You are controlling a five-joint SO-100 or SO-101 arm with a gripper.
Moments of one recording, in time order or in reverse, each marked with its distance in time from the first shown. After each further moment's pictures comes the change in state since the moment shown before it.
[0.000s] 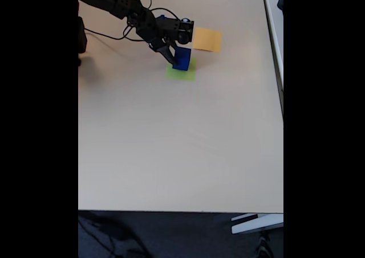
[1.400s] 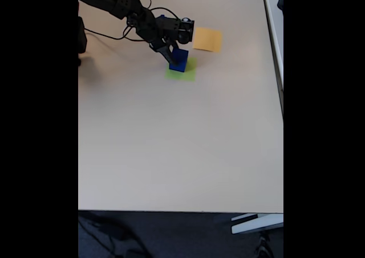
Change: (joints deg) arm 0.0 -0.1 0.5 -1.7 0.5
